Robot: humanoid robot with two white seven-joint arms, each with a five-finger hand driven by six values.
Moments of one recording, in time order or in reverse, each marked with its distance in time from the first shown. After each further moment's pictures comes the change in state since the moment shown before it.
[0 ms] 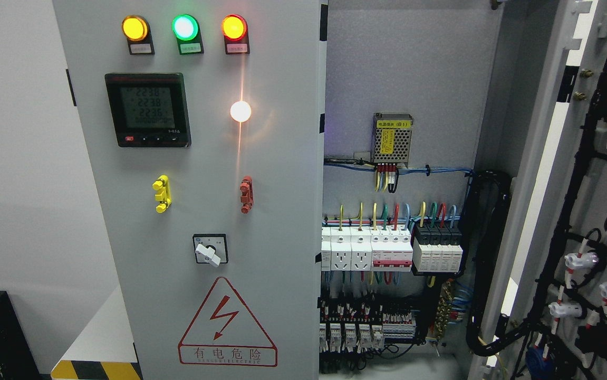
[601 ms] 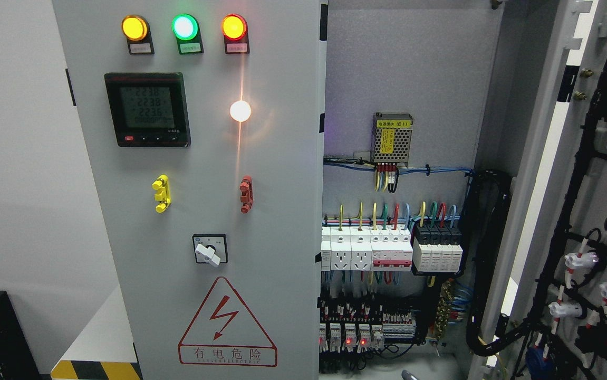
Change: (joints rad) left arm 0.006 0.000 0.002 0.001 0.001 -0.008 -0.001; right arm -0.229 0.009 0.023 -0.059 -0.003 0.063 0.001
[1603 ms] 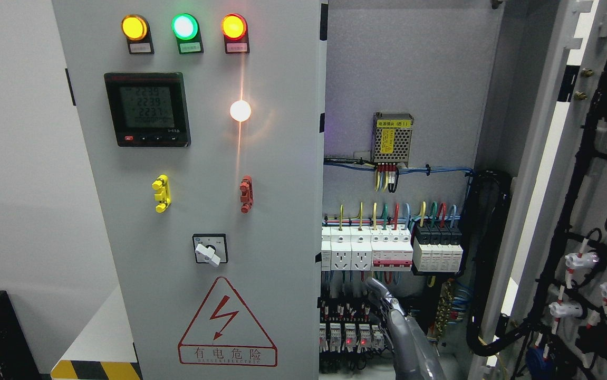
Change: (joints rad) left arm 0.002 0.003 0.000 0.000 0.001 -0.001 -0.001; right arm -0.406 0.115 0.010 0.011 -0.084 0.468 -0.009
